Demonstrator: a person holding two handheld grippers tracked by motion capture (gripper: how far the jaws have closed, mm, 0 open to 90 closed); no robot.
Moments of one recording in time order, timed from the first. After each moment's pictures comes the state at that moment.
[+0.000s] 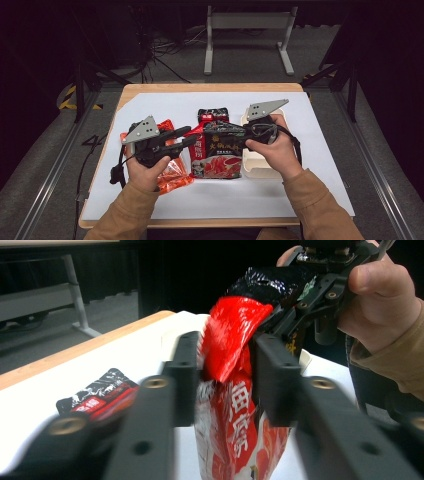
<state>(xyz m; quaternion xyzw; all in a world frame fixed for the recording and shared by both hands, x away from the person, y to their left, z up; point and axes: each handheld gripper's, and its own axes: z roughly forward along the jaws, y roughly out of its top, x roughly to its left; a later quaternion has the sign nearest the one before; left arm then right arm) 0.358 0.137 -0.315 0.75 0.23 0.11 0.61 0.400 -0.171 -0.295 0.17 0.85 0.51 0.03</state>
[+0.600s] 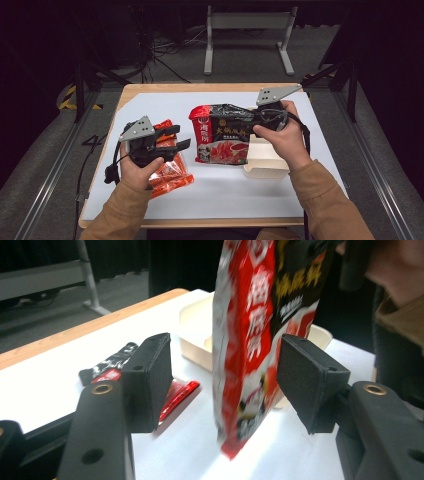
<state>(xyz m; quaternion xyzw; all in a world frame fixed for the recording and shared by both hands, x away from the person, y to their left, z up) 0.366 0.153 -0.323 0.77 0.25 0.12 0.57 0.410 -0.186 -0.263 0.18 0.83 0.51 0.08</state>
